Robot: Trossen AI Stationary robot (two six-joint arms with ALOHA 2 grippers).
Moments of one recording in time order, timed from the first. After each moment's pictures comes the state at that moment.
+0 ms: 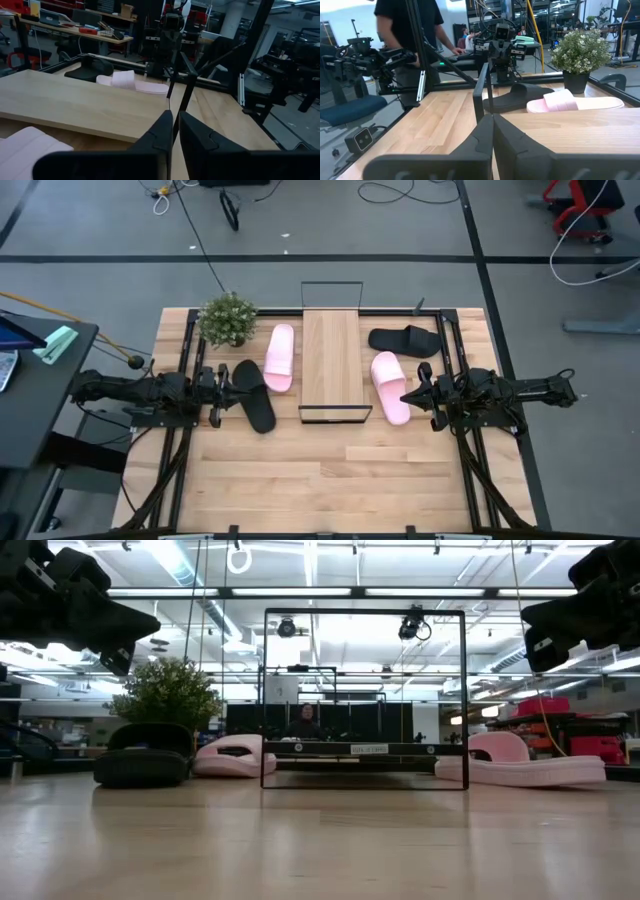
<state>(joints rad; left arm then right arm) -0.13 0.07 0.01 0.07 -0.17 -0.24 0.06 0.01 0.01 0.03 -0.05 0.13</state>
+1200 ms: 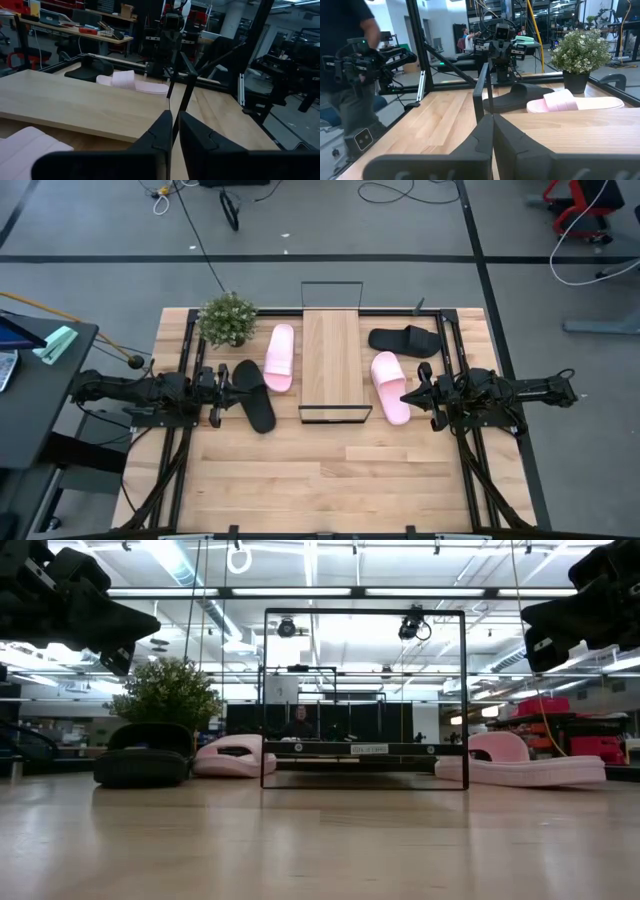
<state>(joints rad) -0.13 0.07 0.01 0.07 -0.17 -0.24 0.06 0.01 0.01 0.03 -0.05 0.13</state>
